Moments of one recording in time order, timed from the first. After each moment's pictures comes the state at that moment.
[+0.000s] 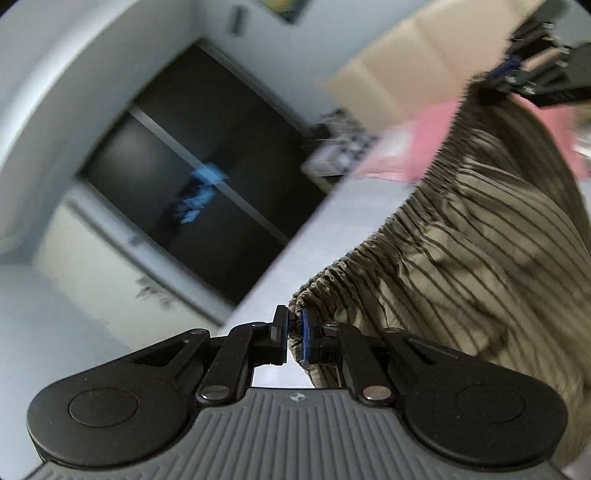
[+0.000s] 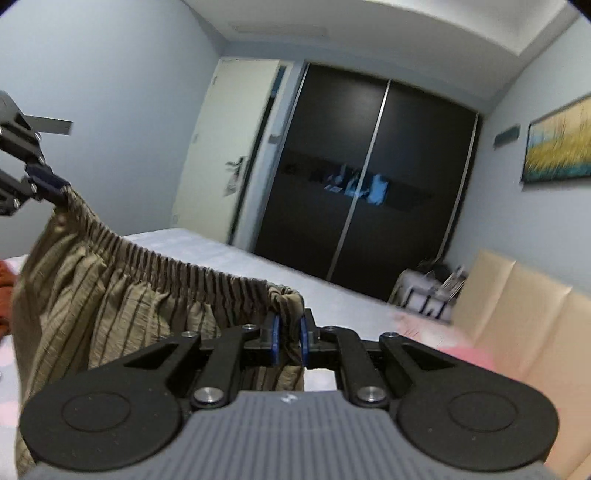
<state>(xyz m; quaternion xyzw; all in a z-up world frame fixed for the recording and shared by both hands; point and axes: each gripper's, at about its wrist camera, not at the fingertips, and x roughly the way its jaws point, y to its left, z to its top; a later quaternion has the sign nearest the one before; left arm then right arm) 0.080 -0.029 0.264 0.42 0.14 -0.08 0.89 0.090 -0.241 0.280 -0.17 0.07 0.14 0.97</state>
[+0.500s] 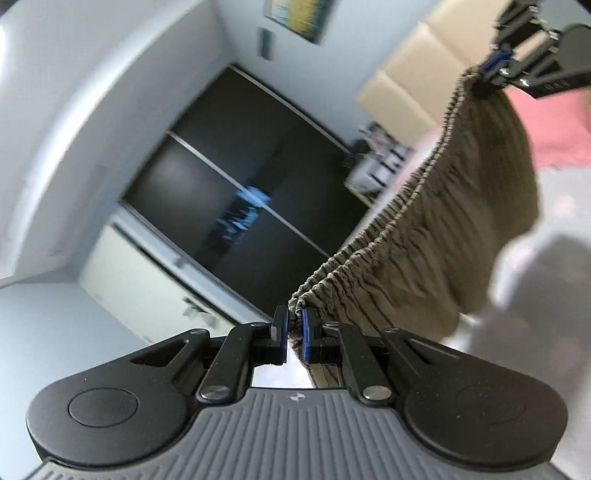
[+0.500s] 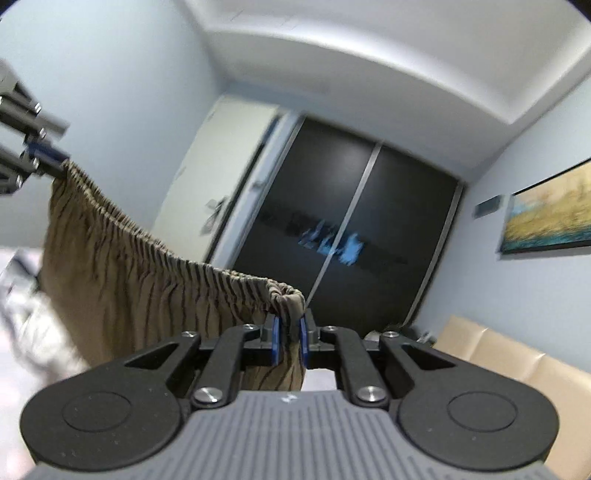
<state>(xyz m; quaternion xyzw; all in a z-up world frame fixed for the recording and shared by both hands) 0.038 -0.036 0.196 0.45 0.09 -0.07 0.89 0.077 -0.239 0.234 -0.23 0.00 0.14 0.96</state>
